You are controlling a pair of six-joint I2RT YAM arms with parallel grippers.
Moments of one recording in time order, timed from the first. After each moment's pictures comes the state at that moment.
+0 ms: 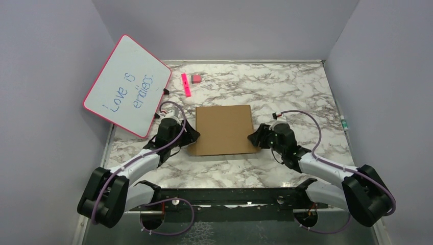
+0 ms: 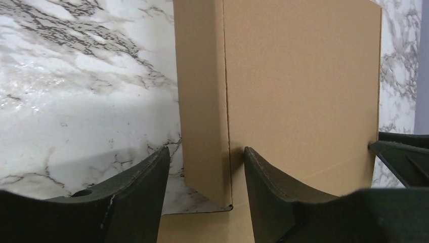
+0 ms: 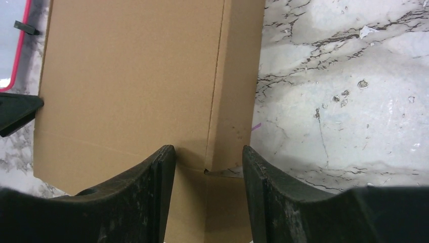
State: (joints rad) left arm -0.39 1.13 0.38 0.17 0.10 -0.70; right arm 0.55 1.13 0.32 0.31 0.03 0.60
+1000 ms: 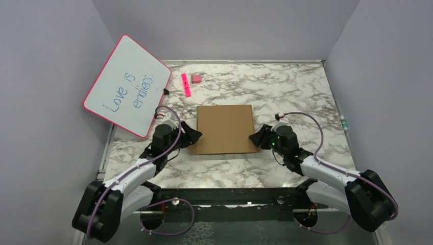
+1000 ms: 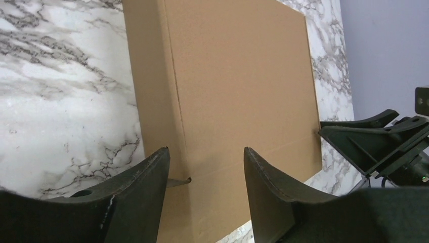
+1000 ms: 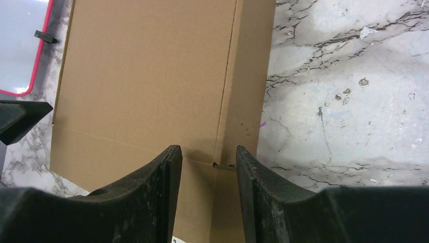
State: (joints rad) left arm -0.39 1.02 0.29 0.34 0.20 -0.77; right arm 0.55 1.07 0.29 0.34 0.02 0.63
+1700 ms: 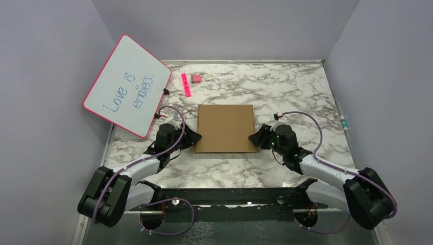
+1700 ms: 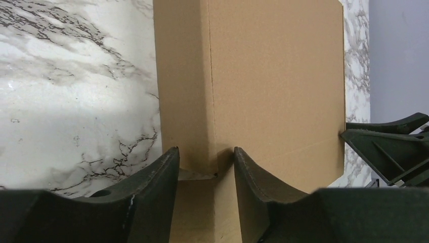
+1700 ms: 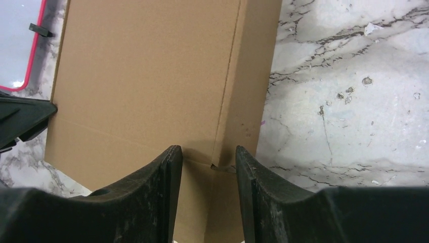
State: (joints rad) left arm -0.39 1.15 0.27 0.42 0.21 -0.78; right arm 0.54 1.10 0.28 0.35 0.00 0.63
